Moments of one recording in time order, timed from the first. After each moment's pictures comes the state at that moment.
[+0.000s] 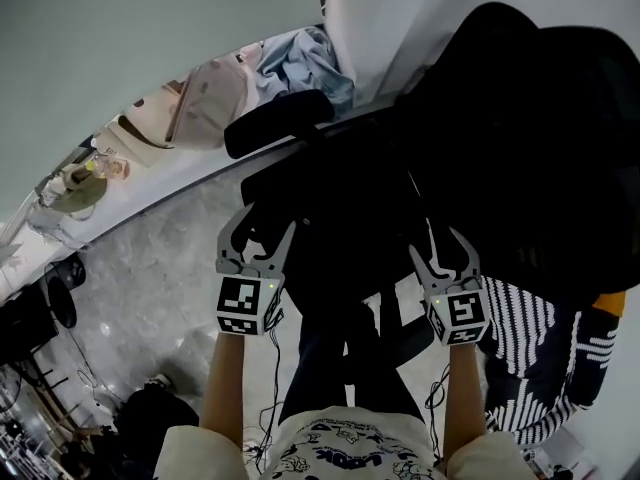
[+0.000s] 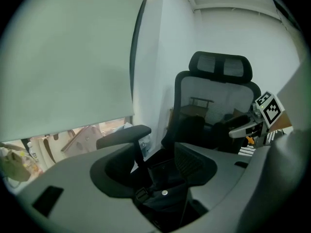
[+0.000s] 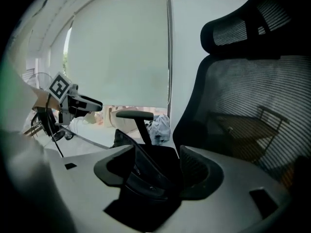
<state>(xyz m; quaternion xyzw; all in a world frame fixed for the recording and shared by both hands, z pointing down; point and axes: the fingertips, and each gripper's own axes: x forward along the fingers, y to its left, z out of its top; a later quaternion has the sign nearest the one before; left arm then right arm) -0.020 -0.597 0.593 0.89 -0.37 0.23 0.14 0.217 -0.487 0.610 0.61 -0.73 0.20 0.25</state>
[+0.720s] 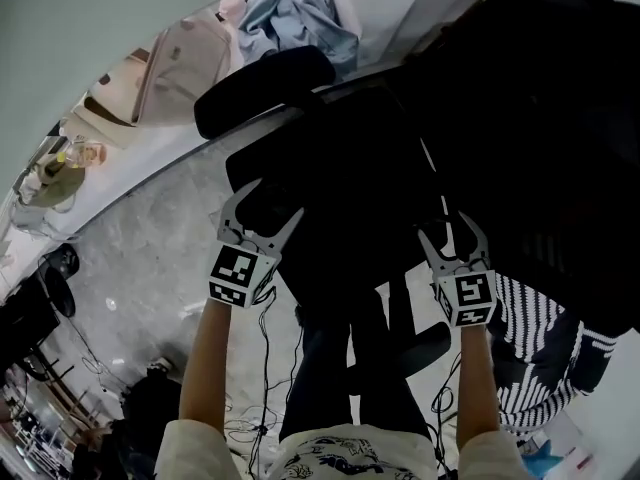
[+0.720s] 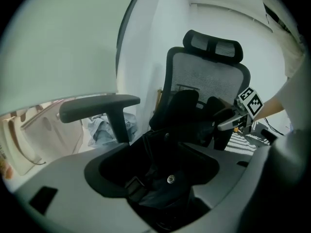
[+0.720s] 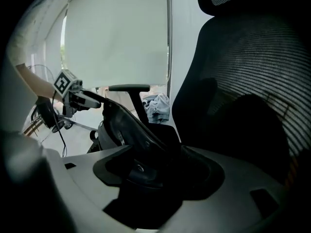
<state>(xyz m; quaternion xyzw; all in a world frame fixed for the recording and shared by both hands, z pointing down) 0.009 -0.614 0.750 0.91 -0.26 0.27 0.16 0.242 -0.496 0.761 0.58 -0.72 0.24 0.30</state>
